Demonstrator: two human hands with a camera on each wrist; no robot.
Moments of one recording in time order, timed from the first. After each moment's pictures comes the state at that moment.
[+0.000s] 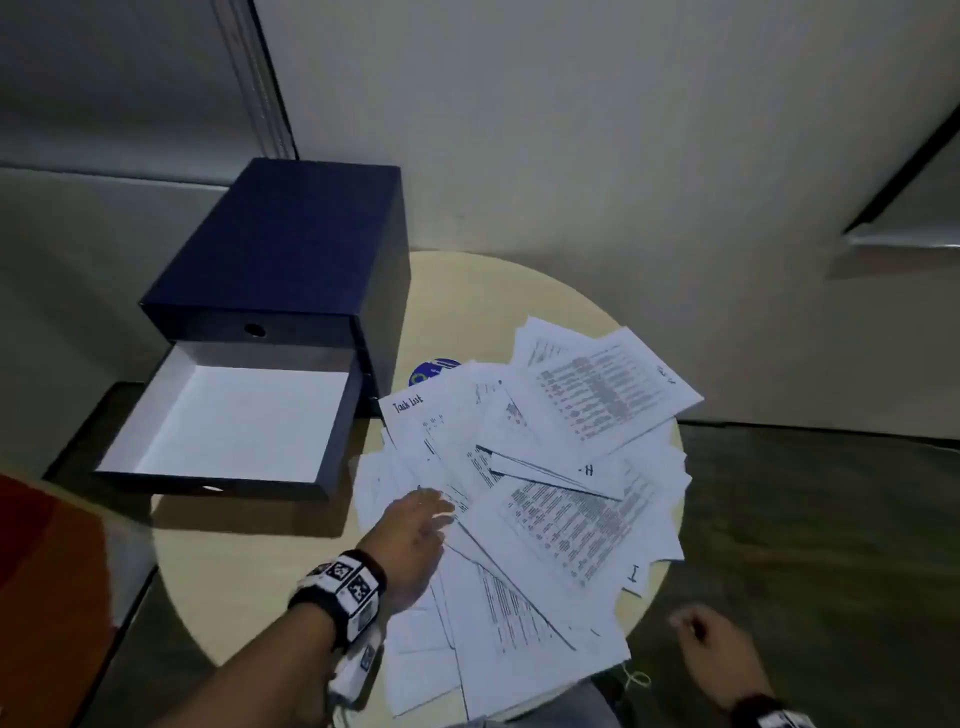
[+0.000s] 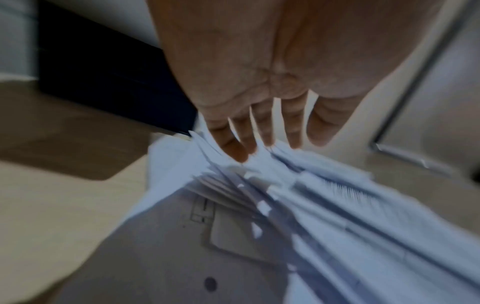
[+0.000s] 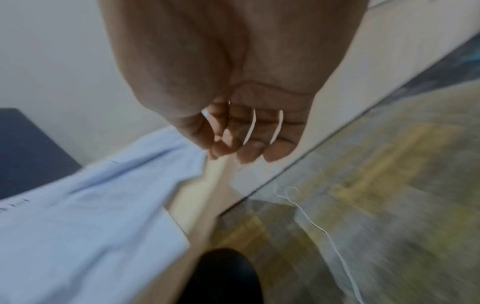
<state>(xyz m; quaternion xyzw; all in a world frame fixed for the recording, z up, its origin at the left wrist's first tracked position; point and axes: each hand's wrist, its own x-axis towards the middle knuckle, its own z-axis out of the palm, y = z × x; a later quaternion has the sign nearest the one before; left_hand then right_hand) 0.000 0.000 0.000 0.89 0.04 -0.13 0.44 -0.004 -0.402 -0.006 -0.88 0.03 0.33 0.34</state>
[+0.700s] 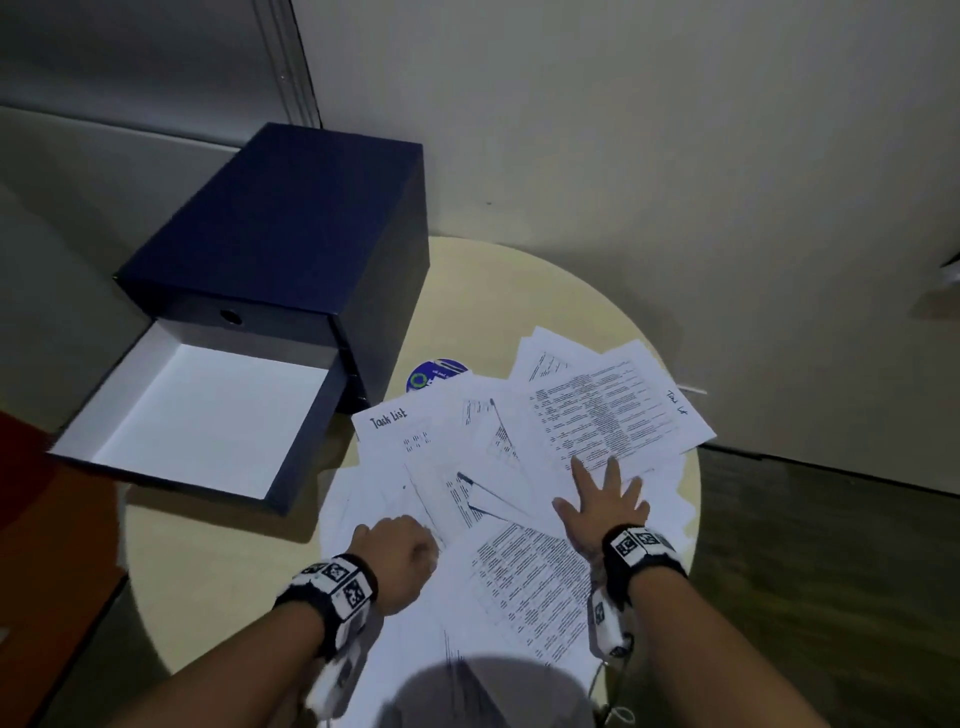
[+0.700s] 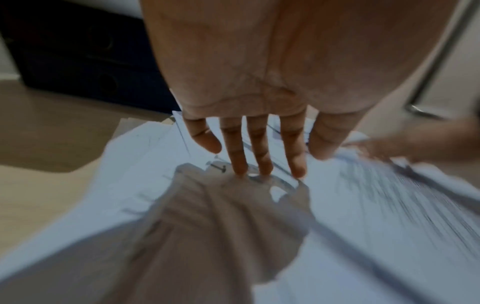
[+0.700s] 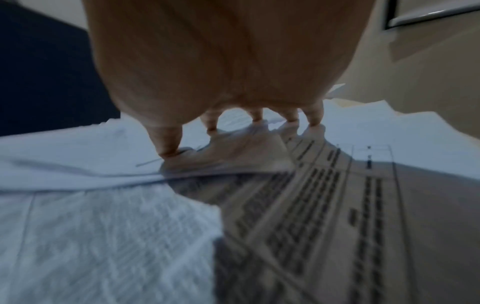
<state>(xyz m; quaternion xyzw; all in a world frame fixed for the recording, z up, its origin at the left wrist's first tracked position) 0.040 -0.032 0.001 0.92 0.11 -0.31 0.23 0.196 -0.297 -0.045 -0.95 -0.07 0.29 0.07</state>
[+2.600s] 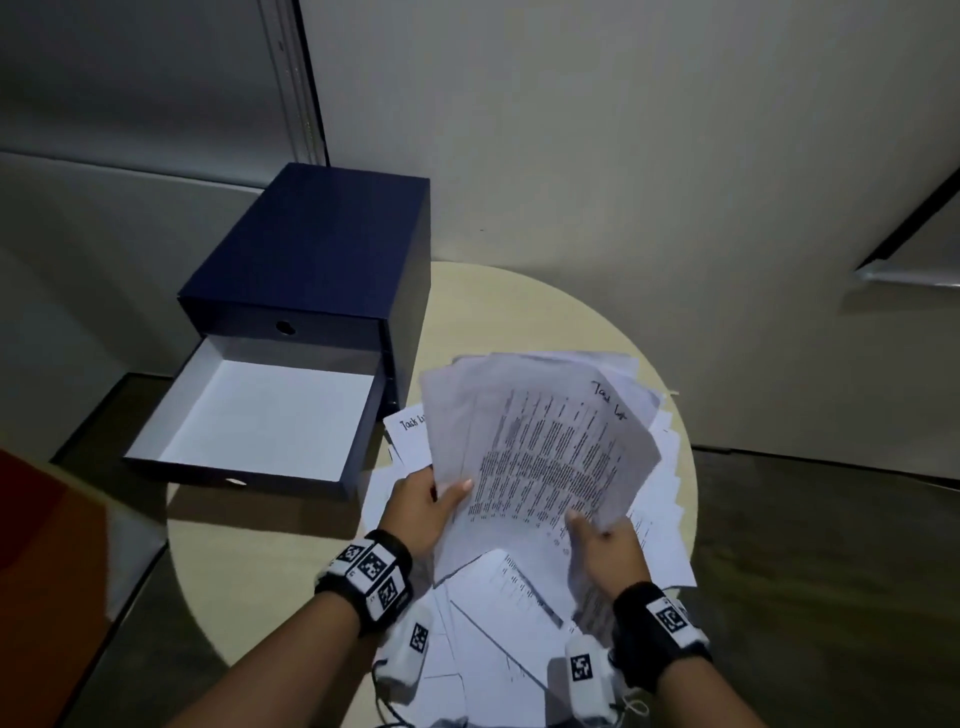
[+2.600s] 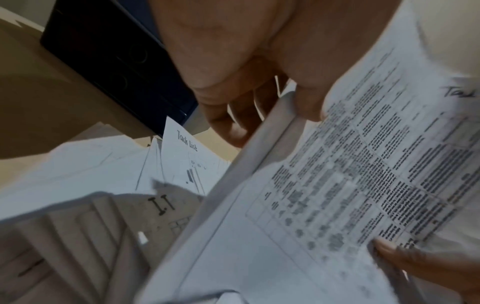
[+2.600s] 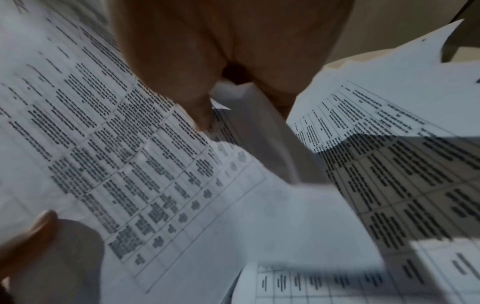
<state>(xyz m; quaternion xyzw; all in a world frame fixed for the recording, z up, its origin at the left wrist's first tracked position) 0.023 -0.007 0.048 0.82 0.16 -0.02 0.54 0.058 -0.253 0.031 -0.83 0.10 0.15 0.53</state>
